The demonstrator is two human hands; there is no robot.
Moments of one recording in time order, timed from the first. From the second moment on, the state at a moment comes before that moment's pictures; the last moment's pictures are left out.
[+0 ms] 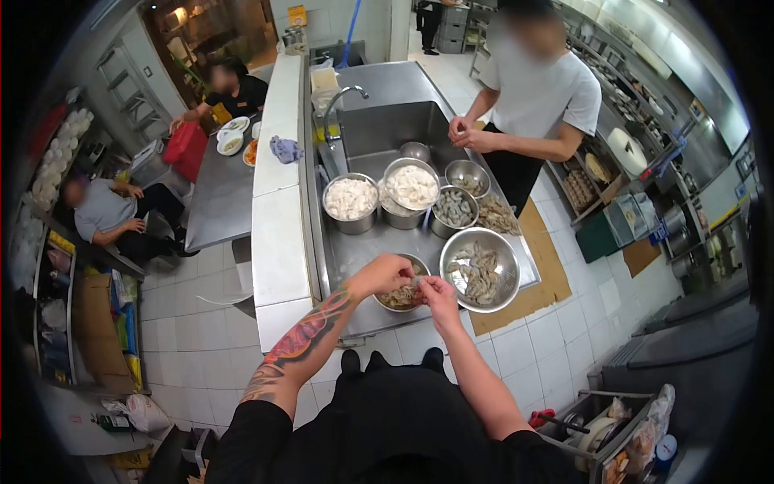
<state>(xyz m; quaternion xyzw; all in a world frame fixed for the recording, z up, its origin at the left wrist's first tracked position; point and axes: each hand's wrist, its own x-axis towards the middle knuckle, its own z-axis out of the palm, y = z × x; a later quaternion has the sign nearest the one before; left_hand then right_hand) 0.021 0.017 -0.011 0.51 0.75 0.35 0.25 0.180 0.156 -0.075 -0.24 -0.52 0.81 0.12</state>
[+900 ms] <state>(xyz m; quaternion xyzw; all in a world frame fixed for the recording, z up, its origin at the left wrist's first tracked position) 0.009 0.004 -0.011 0.51 0.80 0.26 0.20 0.171 0.300 -0.098 -0.32 -0.91 0.25 0.09</state>
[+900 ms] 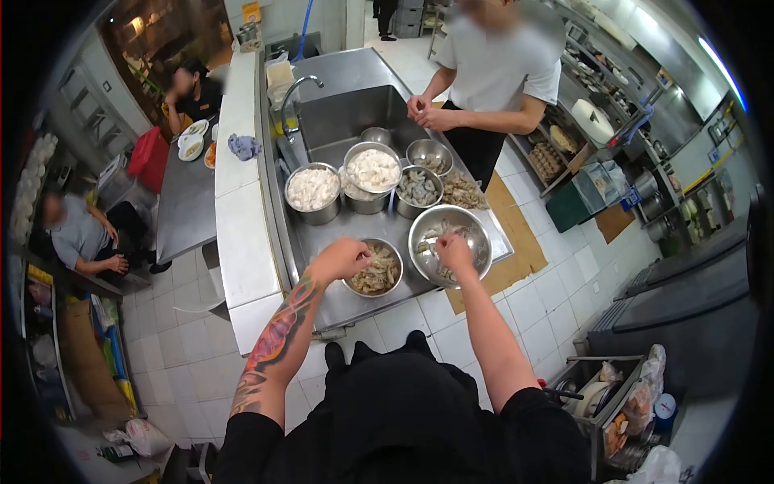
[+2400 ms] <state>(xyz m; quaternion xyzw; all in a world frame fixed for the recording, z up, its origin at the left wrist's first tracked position) 0.014 0.007 -0.006 0.53 0.79 0.23 0.20 0.085 0.354 0.007 -0.10 -0.86 0.45 0.20</state>
